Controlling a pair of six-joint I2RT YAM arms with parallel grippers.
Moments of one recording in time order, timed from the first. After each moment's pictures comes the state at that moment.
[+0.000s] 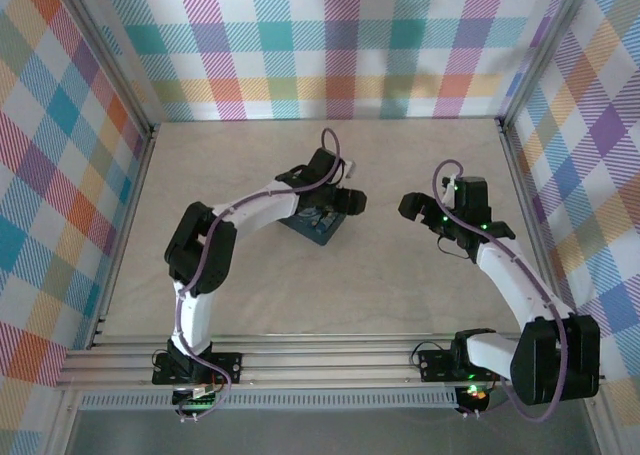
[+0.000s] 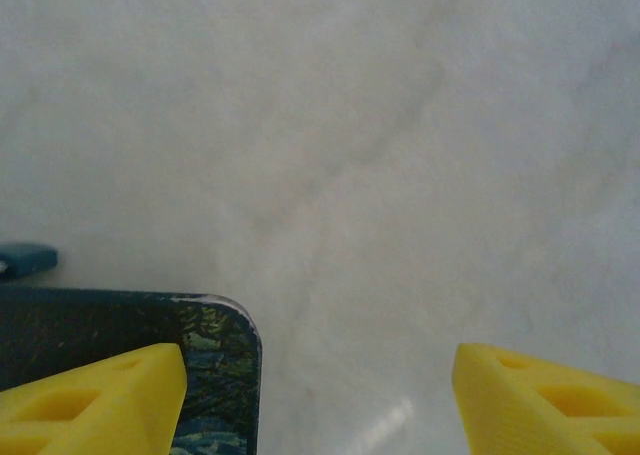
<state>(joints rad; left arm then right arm) -0.66 1.98 1.51 -0.39 0.19 -0.35 0.13 1.17 0.77 -0.37 -0.30 0.52</state>
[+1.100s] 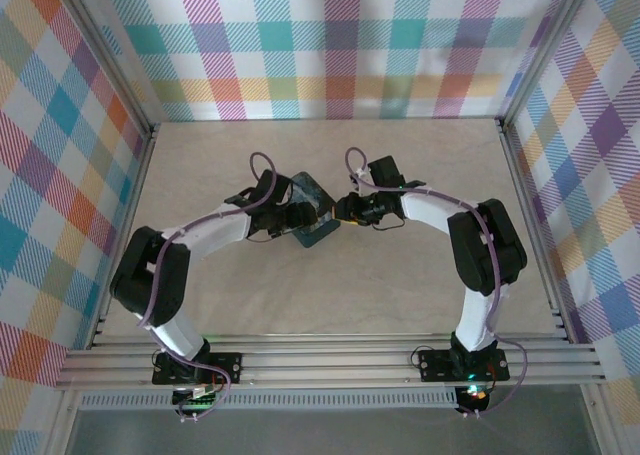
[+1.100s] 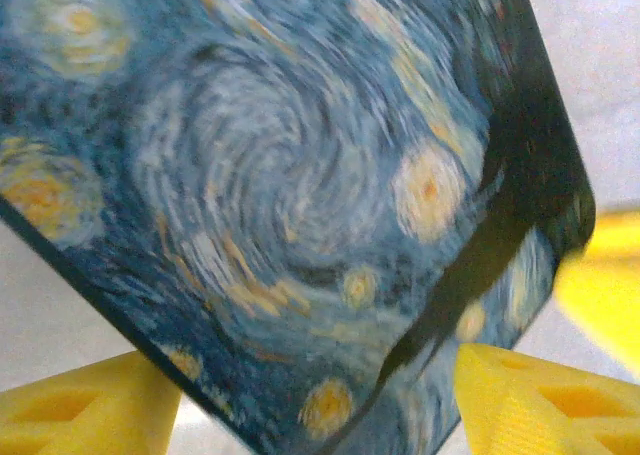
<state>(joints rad) -0.50 1.68 1.08 -0.35 0.18 -0.72 0.46 1.86 1.18 -0.28 -0.62 0.50</state>
